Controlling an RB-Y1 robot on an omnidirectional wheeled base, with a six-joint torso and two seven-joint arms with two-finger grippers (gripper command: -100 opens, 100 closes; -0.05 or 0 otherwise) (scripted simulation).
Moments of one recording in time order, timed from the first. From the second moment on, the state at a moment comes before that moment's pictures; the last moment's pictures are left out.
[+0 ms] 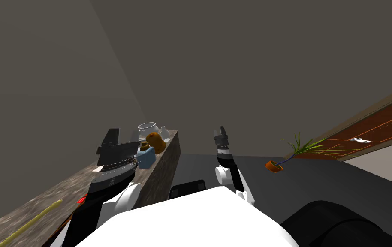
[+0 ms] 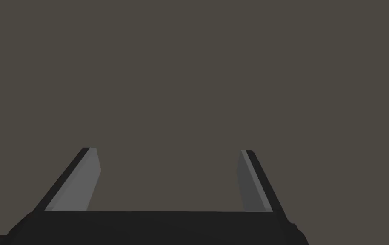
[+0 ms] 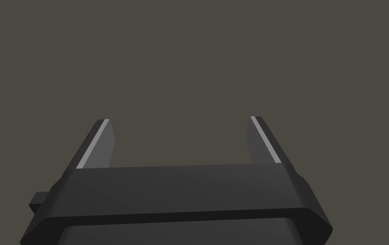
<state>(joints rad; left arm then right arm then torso) 0.51 0.03 0.02 -2.37 -0.01 -0.56 -0.02 0.48 -0.02 0.07 -2.34 0.00 -0.36 -0.01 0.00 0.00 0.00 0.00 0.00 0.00</state>
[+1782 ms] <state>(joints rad) 0.68 0.54 0.20 -2.17 -0.18 -0.57 -0.07 0.48 -0.02 0.07 -2.34 0.00 -0.36 -0.01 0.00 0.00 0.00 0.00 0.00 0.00</state>
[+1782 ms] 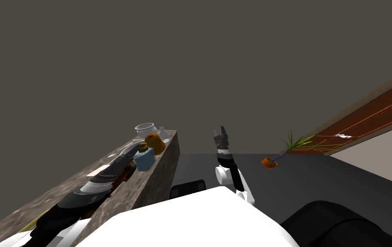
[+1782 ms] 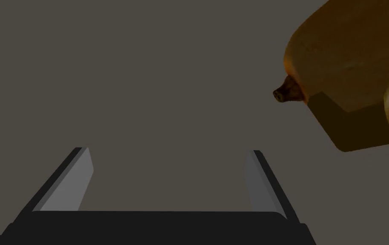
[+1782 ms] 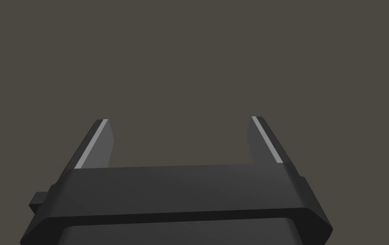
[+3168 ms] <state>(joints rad) 0.84 0.95 0.34 -1.98 -0.36 -0.58 -0.11 0.48 -0.02 0.07 -2.34 0.00 -0.36 -0.01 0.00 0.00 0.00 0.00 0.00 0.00</state>
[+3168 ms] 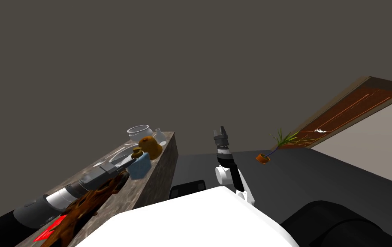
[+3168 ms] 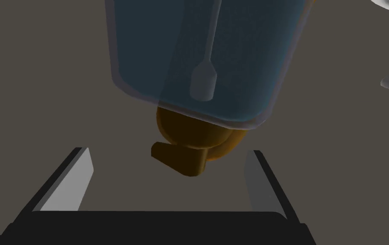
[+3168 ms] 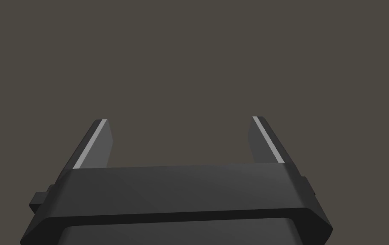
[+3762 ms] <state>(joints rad) 0.87 1.02 0.35 -1.96 -0.39 -0.58 -0.12 0.48 -0.02 0.07 -2.34 0.00 -0.36 -0.01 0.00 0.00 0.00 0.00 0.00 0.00</state>
